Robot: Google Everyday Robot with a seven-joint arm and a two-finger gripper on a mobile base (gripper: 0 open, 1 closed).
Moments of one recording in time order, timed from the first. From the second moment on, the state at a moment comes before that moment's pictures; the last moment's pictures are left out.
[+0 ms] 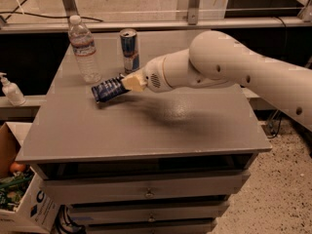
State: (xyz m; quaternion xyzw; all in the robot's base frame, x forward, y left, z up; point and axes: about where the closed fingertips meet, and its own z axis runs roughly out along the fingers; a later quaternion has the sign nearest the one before) arm 0.606 0.063 0.858 -0.40 0.77 0.29 0.42
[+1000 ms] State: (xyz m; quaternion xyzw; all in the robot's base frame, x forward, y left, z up) arm 0.671 0.115 0.828 -0.40 0.76 0.29 0.42
